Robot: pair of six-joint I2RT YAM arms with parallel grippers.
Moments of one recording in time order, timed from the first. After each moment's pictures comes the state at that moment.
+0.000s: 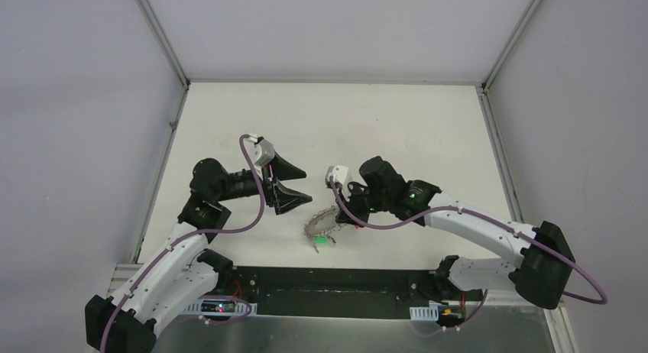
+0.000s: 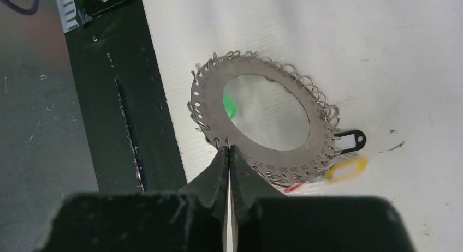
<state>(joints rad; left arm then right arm) -0.43 0.75 0.56 0.36 0.90 -0.37 0.93 1.19 0.86 -0.42 -0.43 -0.14</state>
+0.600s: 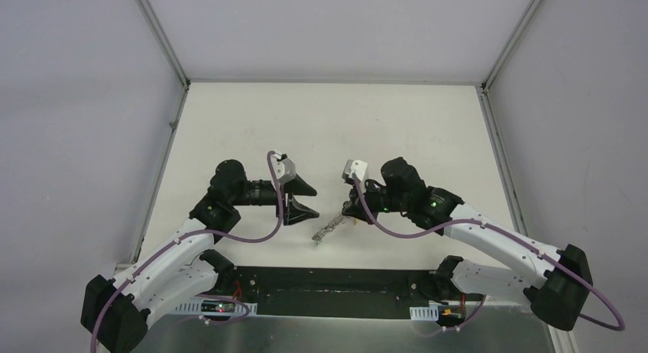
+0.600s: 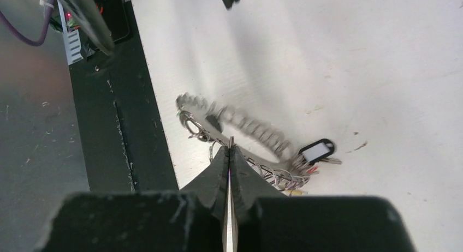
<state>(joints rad) -0.55 0.80 0.53 0.25 0.90 -0.16 0.90 1.07 0.78 -0.33 -0.43 -0.09</state>
